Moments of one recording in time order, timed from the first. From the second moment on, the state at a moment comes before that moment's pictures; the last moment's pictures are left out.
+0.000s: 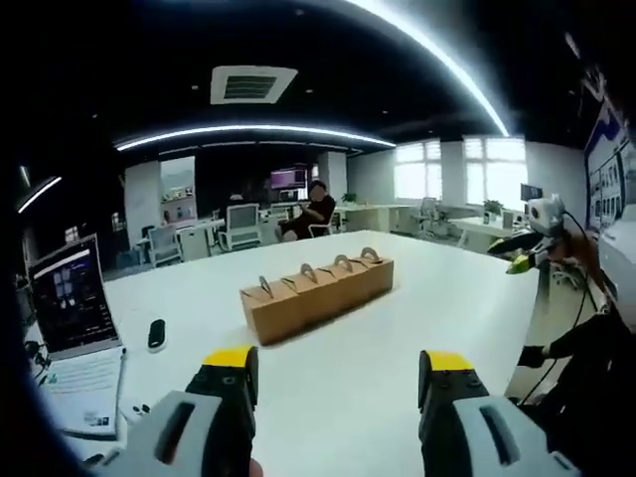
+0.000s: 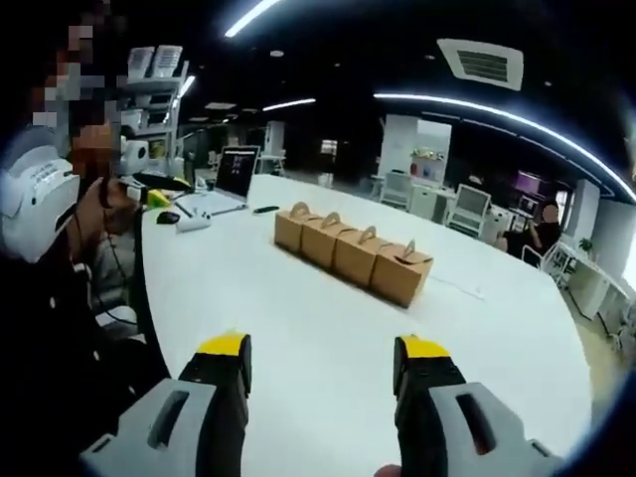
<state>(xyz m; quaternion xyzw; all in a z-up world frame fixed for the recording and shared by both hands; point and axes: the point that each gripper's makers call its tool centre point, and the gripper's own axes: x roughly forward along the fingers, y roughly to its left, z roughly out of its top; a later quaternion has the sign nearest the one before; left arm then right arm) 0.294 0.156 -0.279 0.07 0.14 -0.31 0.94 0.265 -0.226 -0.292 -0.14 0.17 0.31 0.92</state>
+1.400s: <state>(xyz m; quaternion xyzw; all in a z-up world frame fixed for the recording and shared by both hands) 0.288 0.153 -0.264 0.11 0.13 -0.28 0.94 0.288 -0.255 -0.290 -0.14 0.22 0.30 0.92</state>
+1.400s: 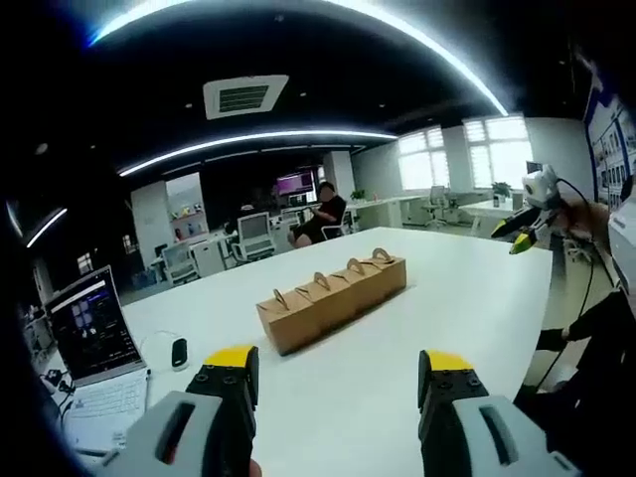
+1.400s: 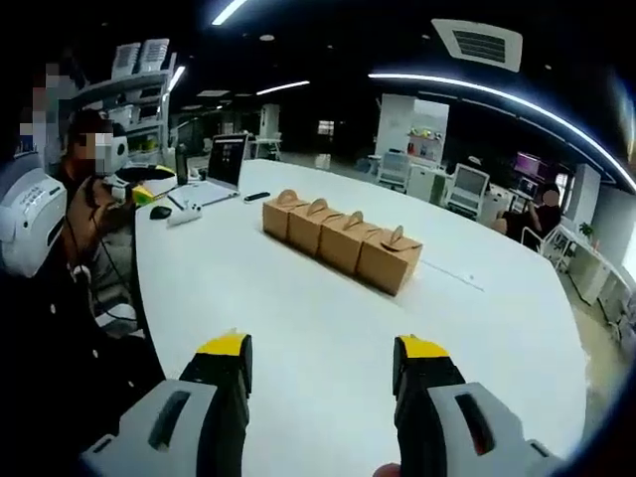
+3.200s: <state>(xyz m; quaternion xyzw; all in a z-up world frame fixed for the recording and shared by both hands) 0.315 0.154 -0.267 0.15 0.14 -0.32 0.93 0.251 -0.207 -0.266 -0.17 0.20 0.34 0.90</state>
